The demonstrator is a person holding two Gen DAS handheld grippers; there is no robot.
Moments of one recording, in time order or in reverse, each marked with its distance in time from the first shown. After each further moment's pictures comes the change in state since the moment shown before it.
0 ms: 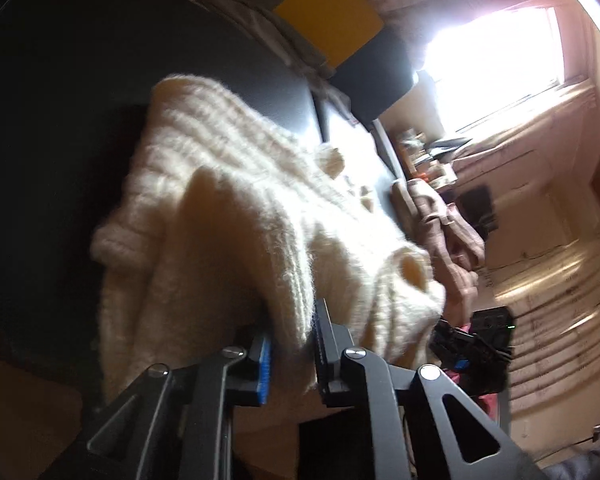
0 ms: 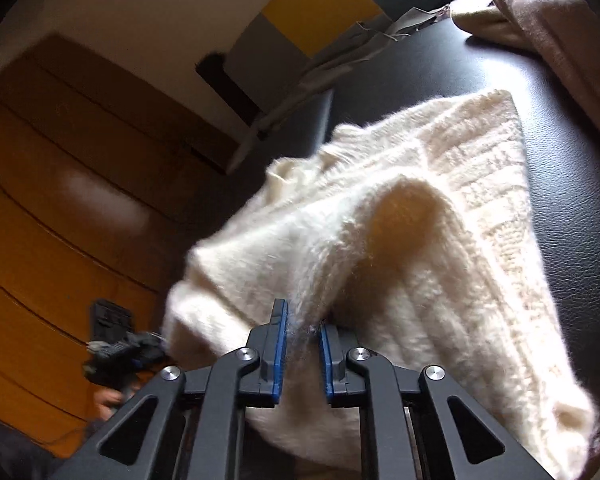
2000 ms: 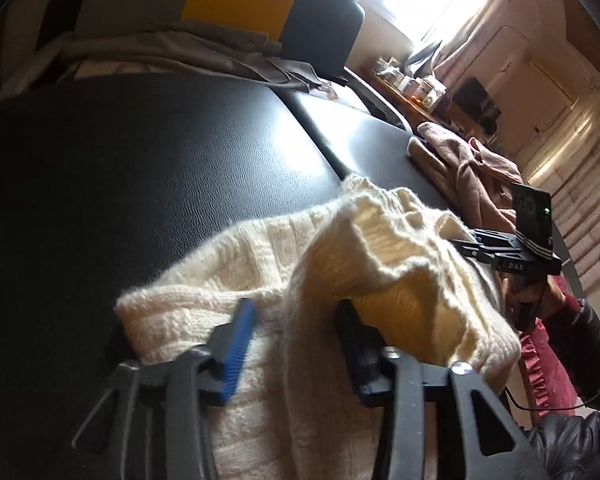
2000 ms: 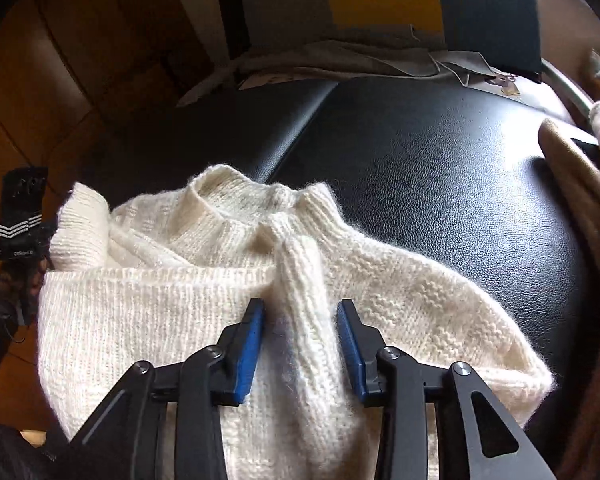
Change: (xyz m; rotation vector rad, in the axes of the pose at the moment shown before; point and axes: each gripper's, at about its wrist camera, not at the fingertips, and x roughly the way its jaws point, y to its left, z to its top) left arm 0.053 -0.007 0.116 0.458 0.141 0.187; right arm 0.086 0.013 0.101 -0.481 0.232 -0.396
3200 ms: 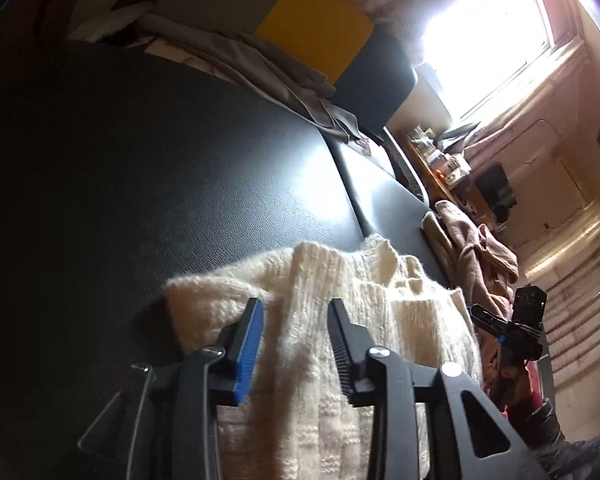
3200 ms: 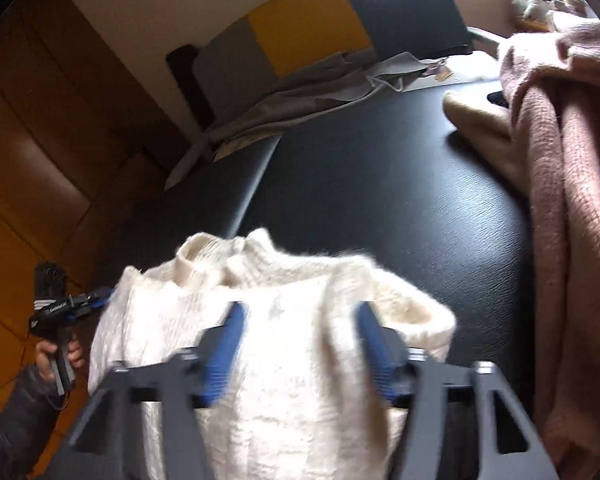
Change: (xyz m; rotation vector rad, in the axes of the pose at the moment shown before) left arm -0.020 0.035 -0.004 -0.266 -0.112 -0.019; right arm -0.054 -0.062 -0.017 0.267 -0.174 0.074
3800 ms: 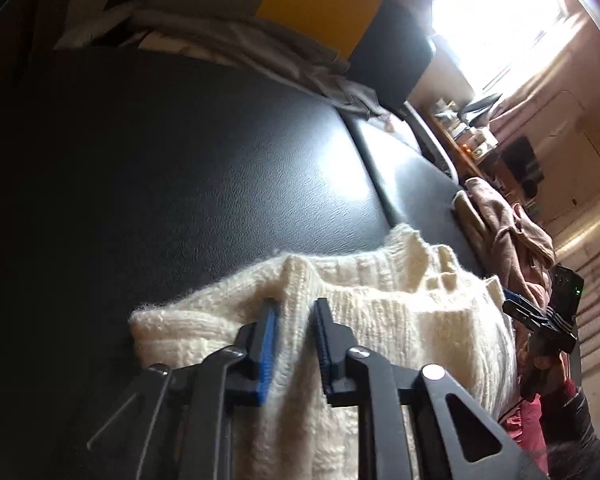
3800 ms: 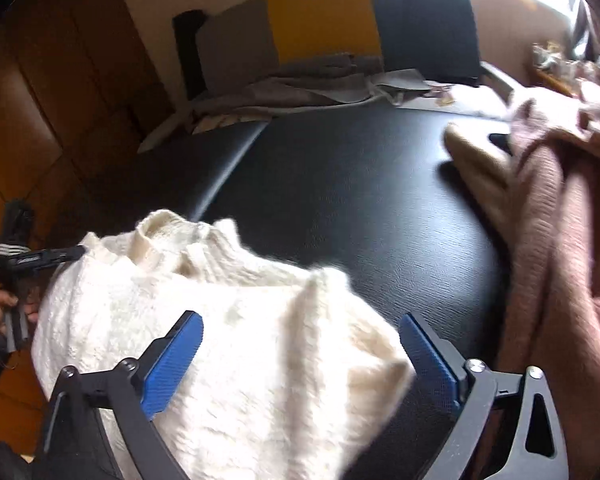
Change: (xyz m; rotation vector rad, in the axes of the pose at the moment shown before) left arm 0.040 -0.013 0.012 0.037 0.075 0.114; right arm 0.013 0.007 0.009 -0.175 0.055 -0.138
